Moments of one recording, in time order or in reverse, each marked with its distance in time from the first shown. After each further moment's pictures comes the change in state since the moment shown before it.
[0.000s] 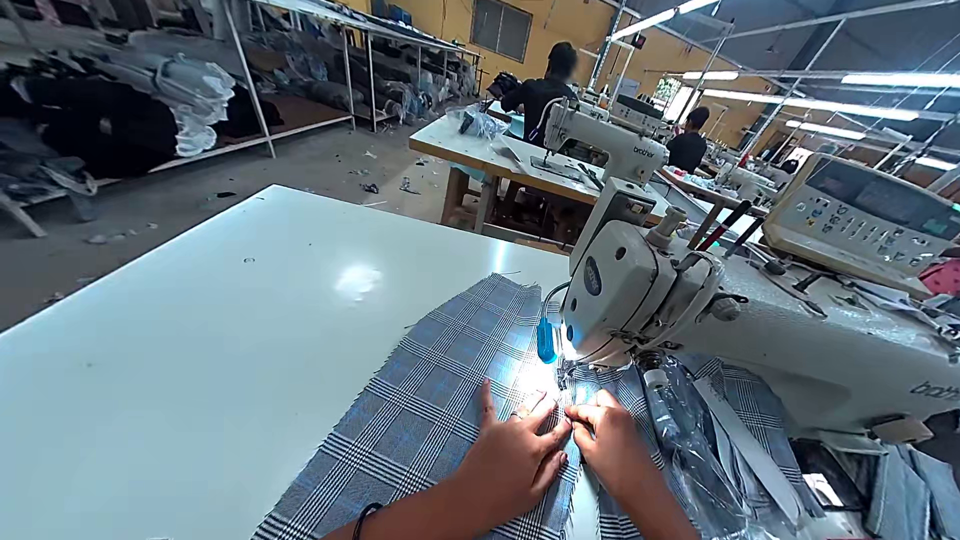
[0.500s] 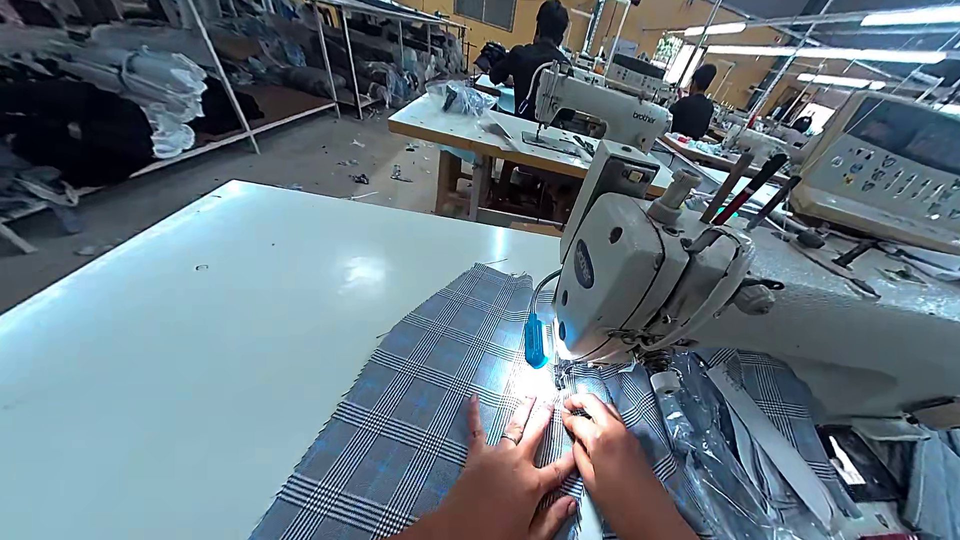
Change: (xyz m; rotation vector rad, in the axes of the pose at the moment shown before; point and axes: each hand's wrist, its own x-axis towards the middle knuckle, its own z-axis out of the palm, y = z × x) left_hand -0.012 0.006 0.000 0.074 -0.003 0.075; right_hand -0.002 0.024 0.031 -0.042 0.286 -0.365
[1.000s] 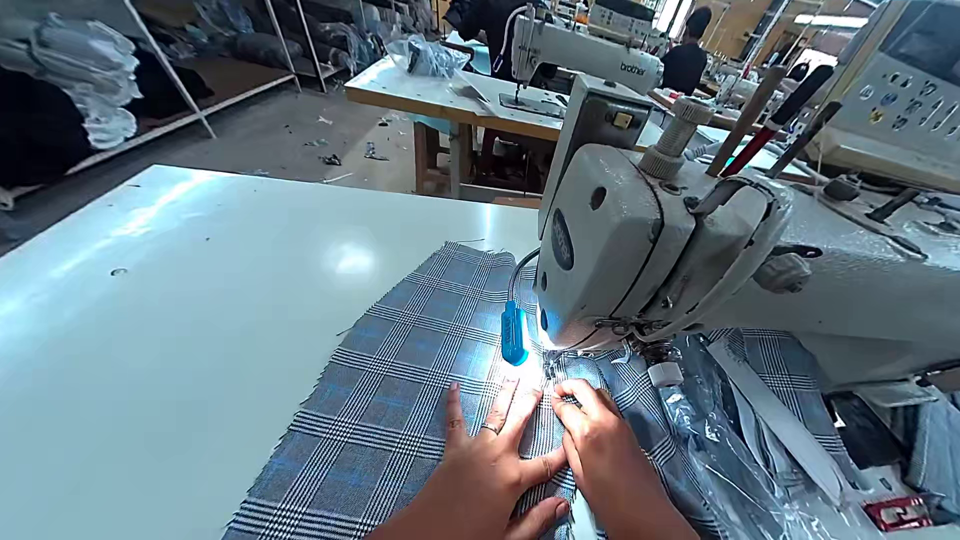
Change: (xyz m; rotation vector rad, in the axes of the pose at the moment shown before) left_hand 0.003 -0.016 -0.001 0.047 0.046 0.096; right_hand 0.002 -0.001 0.009 -0.048 0.047 0.058
